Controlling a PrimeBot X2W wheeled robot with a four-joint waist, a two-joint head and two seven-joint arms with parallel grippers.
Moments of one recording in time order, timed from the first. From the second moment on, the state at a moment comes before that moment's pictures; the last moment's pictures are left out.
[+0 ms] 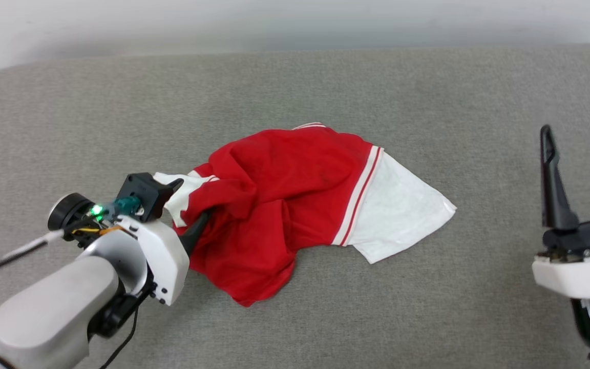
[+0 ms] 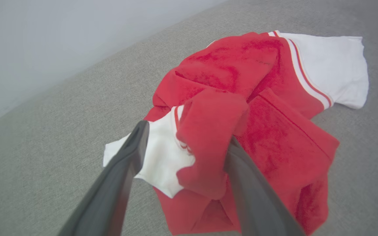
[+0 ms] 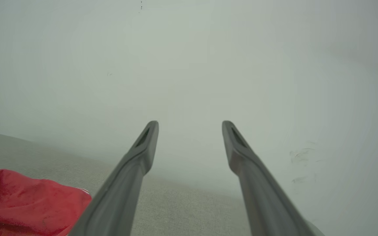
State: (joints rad) left arm -0.77 0.79 -1.14 0.16 -0.91 0.14 -0.04; right arm -0.18 -0.18 -0.05 -0.16 0.01 0.13 -0.26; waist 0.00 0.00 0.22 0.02
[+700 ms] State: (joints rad) left arm -0.36 0.63 -0.66 -0.15 -0.61 0.59 -0.26; right arm -0.66 -0.69 0.57 0.13 0.46 0.13 0.42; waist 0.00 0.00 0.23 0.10
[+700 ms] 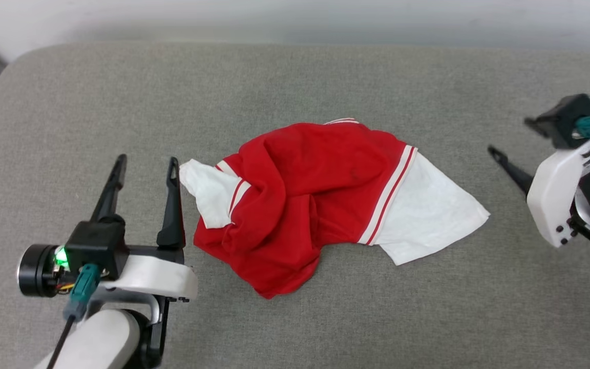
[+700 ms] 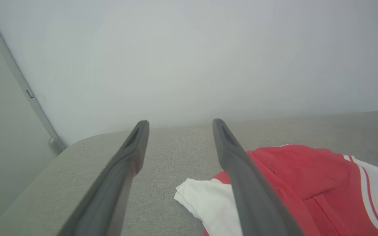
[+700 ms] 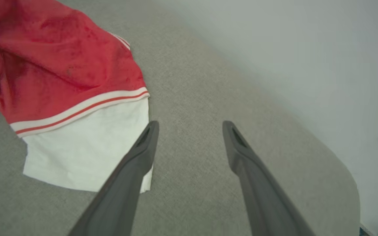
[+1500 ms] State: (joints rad) left arm -0.18 0.18 -0.19 -0.11 -0.22 0.29 -0.26; right arm -0.86 -0.72 0.95 0.38 0.82 0.13 0.60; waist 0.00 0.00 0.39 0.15
